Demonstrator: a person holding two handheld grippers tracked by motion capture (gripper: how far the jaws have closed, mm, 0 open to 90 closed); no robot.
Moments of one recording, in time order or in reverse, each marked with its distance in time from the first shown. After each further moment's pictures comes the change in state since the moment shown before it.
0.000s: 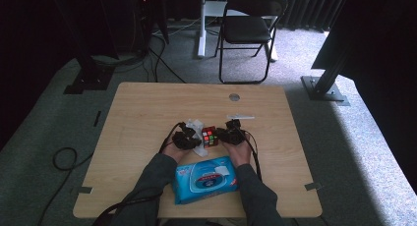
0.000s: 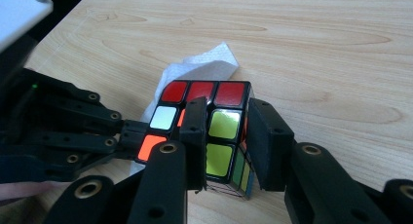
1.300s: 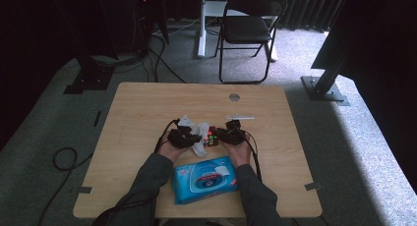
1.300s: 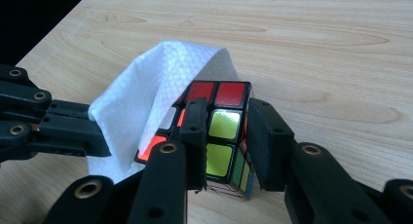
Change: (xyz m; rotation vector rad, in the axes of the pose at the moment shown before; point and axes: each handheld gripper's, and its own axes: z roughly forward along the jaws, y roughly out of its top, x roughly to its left) left arm -0.011 0.006 -0.039 -0.127 -0.048 0.044; right arm 0.001 -0.001 0.000 -0.006 -0.005 -0.002
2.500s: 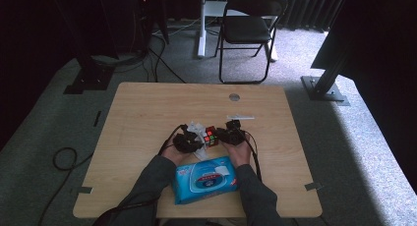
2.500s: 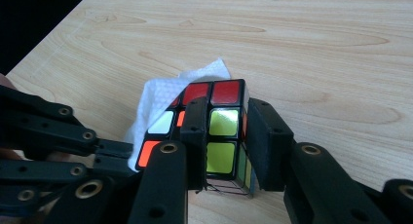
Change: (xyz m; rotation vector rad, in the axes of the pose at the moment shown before) left arm -0.005 -0.011 0.028 0.134 0.023 0.053; right arm 0.000 0.000 0.000 -0.002 0.000 0.001
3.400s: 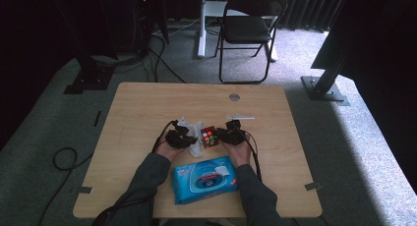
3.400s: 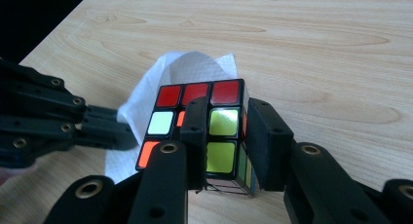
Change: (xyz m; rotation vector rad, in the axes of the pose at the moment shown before) left arm 0.024 -0.005 -0.019 -0.058 0.010 -0.081; right arm 0.000 0.000 0.000 0.000 0.002 0.002
